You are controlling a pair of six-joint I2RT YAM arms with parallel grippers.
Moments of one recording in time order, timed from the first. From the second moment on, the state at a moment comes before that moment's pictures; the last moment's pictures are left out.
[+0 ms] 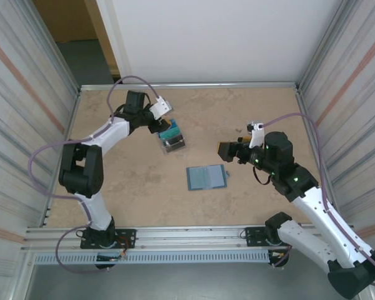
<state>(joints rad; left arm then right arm) -0.28 1.77 1.30 -0.23 0.44 0.67 0.51 0.78 0.82 -0.40 -0.17 0.44</state>
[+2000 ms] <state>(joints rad) -0.35 0.77 0.36 0.08 -0.18 -0.47 0.99 1.74 1.16 -0.71 0.23 0.43</state>
